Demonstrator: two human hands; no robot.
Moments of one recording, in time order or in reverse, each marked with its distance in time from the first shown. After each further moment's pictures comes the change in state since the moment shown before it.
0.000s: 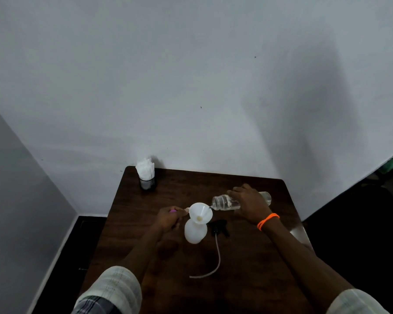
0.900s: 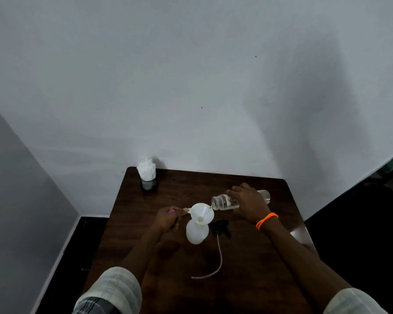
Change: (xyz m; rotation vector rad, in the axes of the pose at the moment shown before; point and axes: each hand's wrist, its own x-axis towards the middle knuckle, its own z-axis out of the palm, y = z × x) left_hand 0.002 0.000 -0.005 -0.010 0.031 -0.027; right_hand 0.008 0.001 0.010 -0.011 0.026 -0.022
